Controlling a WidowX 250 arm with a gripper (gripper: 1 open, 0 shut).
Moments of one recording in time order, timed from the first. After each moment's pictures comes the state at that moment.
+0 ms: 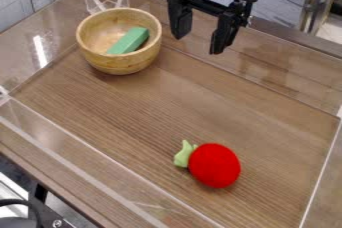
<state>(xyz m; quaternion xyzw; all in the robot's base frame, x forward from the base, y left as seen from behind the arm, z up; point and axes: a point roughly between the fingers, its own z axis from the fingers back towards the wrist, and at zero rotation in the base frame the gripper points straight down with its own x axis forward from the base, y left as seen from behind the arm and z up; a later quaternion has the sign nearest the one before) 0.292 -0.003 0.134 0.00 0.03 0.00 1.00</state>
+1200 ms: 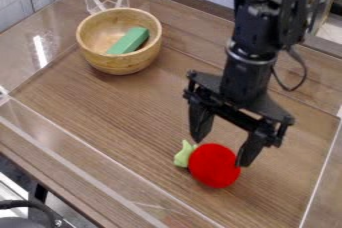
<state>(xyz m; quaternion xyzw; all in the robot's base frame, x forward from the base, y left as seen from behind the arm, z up) 0.212 -0.087 0.083 0.00 0.06 -0.02 1.00</state>
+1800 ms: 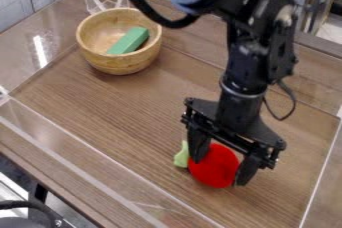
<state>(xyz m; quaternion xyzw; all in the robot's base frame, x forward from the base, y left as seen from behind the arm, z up) 0.215 -0.081 0.050 0.00 0.04 0.01 1.00</state>
